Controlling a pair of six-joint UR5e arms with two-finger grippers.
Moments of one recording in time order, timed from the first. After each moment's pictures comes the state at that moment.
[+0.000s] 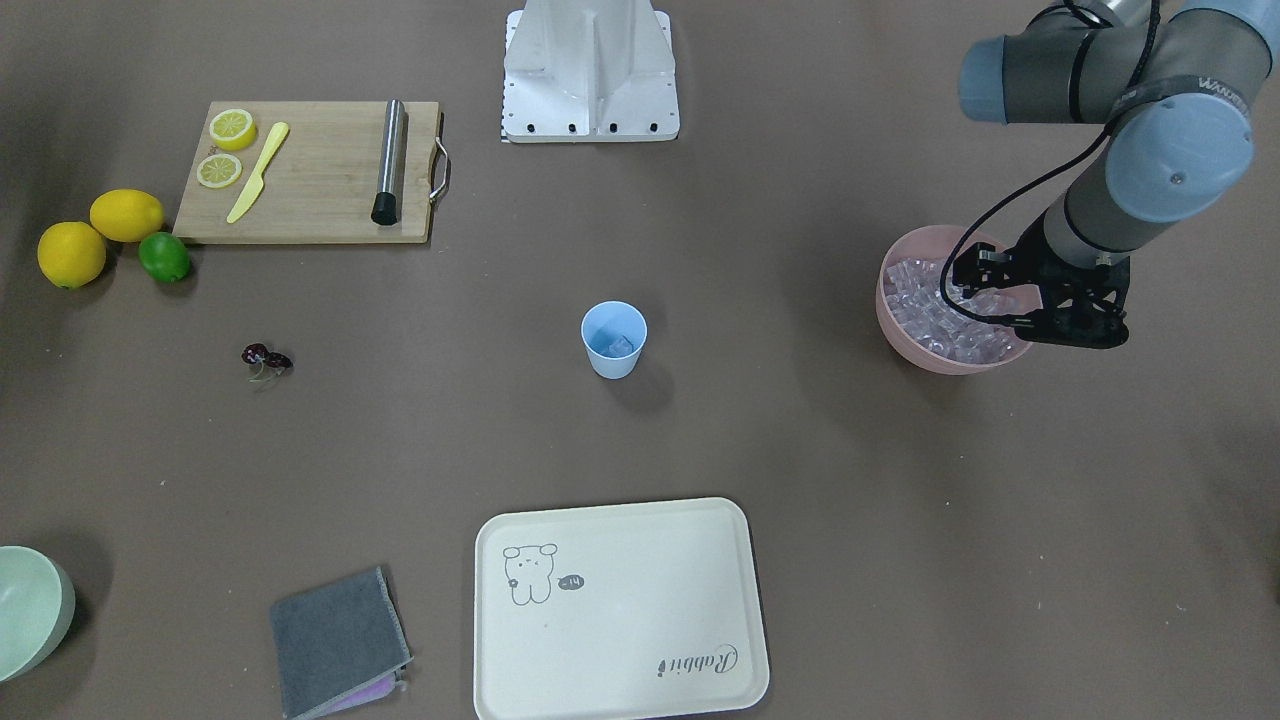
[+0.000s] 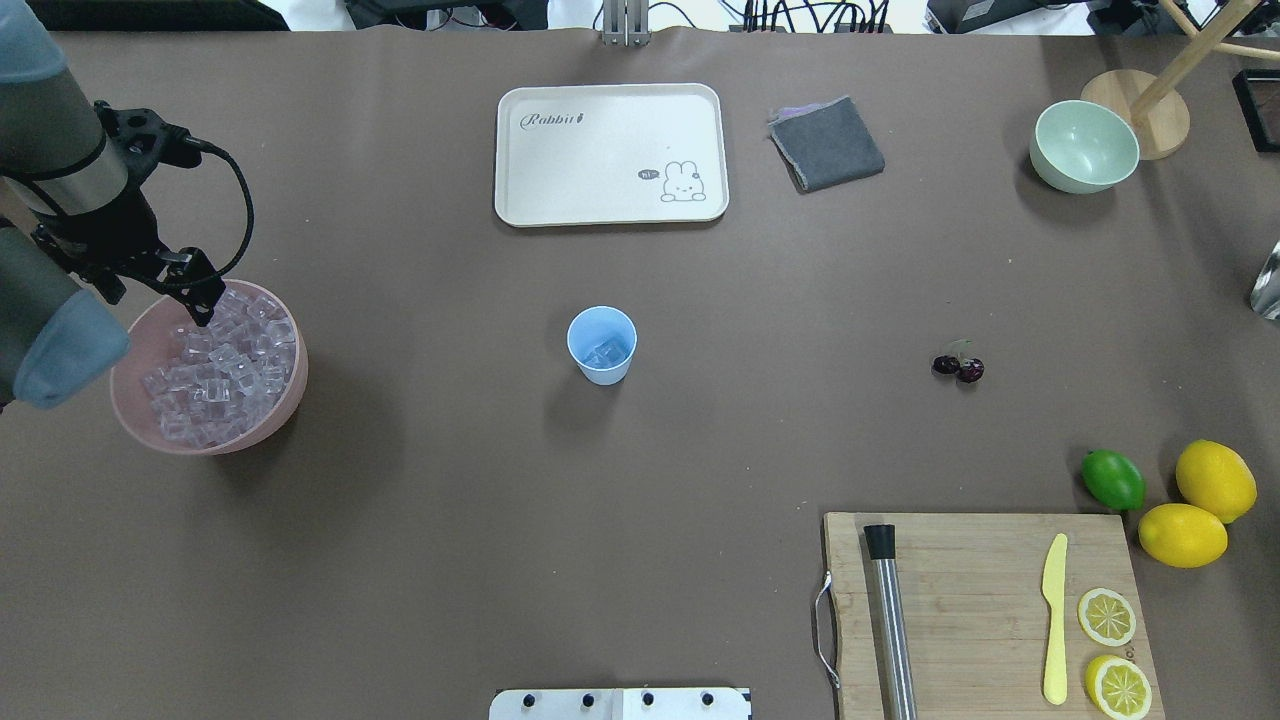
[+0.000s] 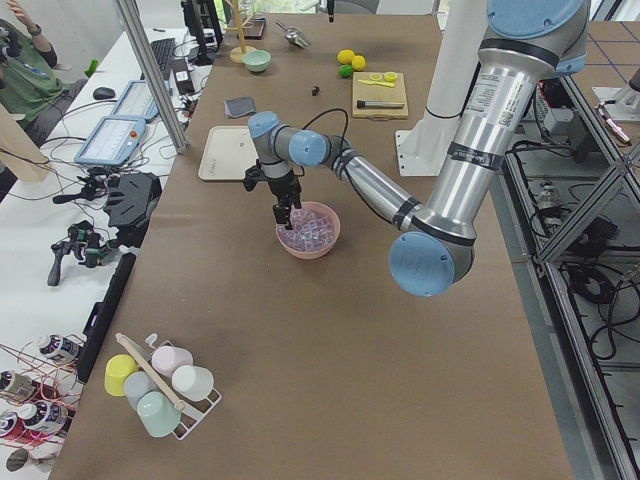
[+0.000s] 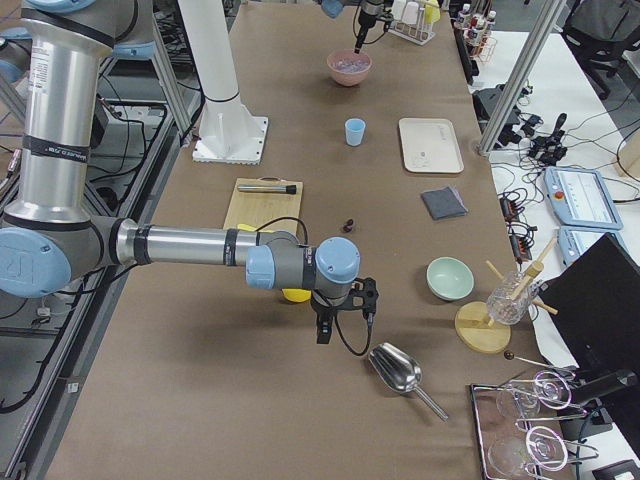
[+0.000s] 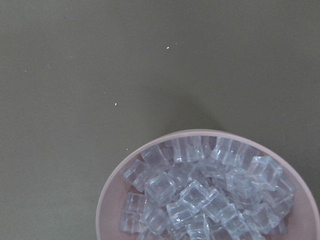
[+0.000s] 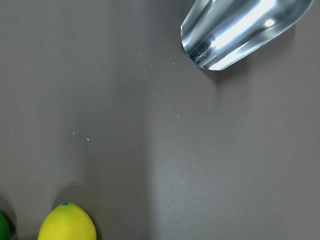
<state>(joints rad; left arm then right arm) -0.97 -1.90 -1.82 -1.23 -2.20 -0.41 1.47 -1.76 1.73 -1.54 2.39 0.07</state>
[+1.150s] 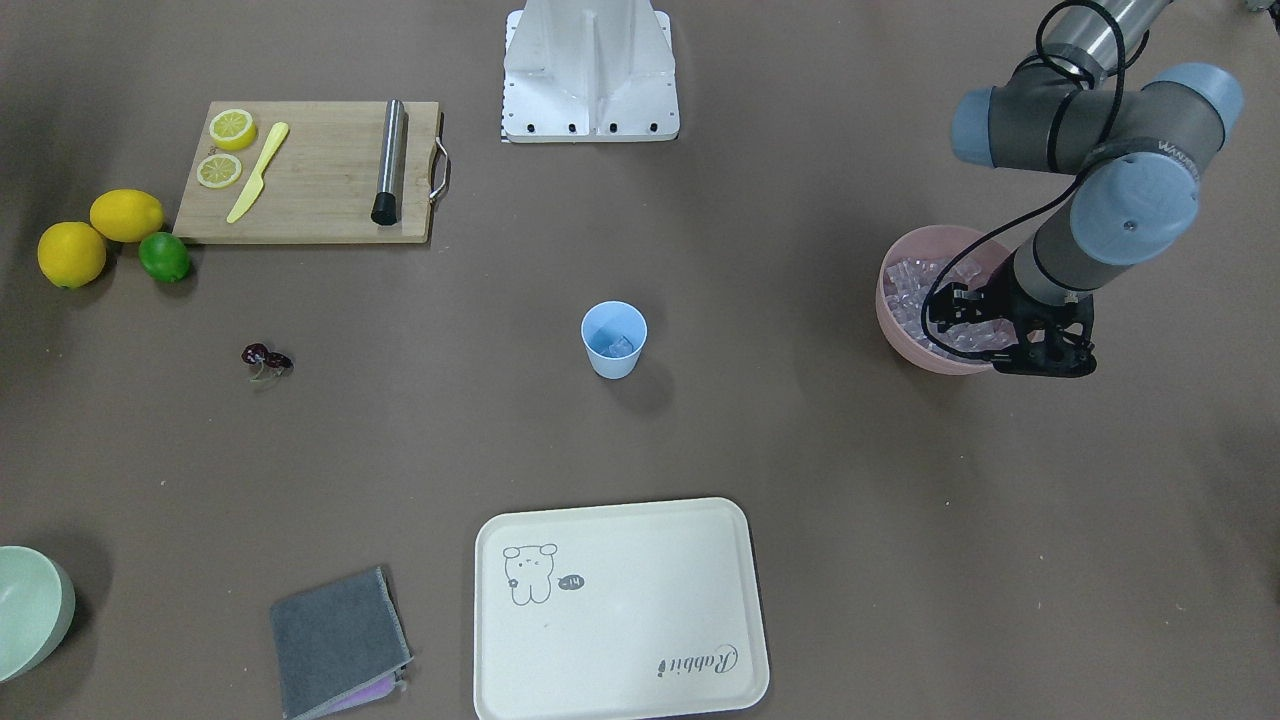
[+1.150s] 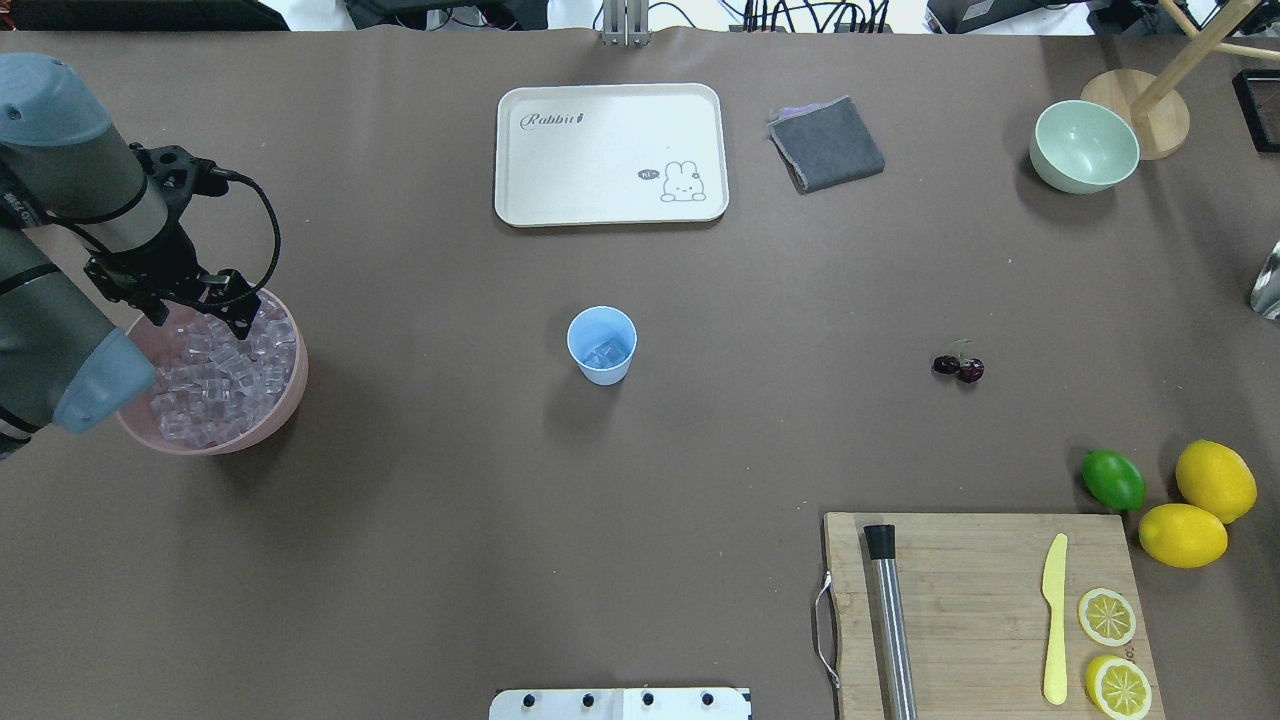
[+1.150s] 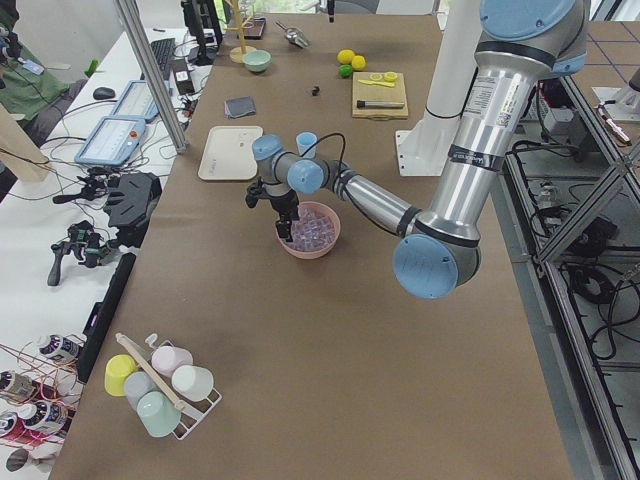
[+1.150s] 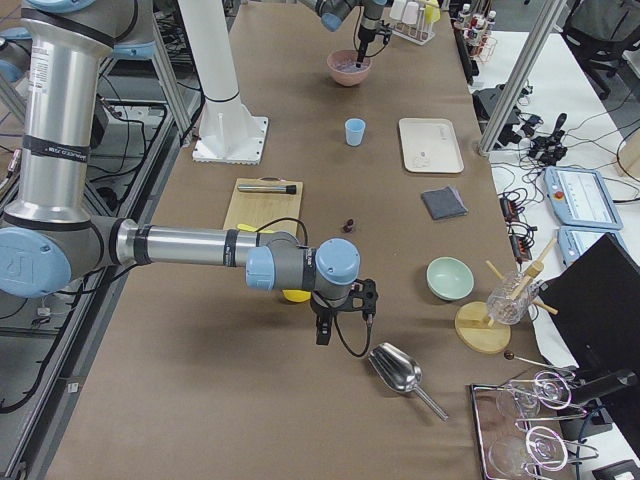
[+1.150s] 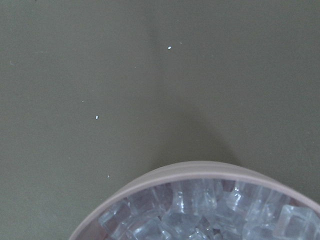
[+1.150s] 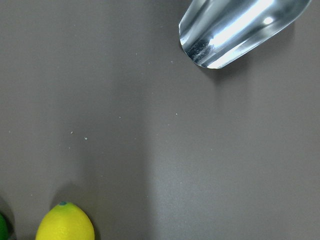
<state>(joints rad) -0.93 -1.87 -1.70 -1.48 -2.20 -0.56 1.47 -1.76 1.72 -1.54 2.39 0.07</state>
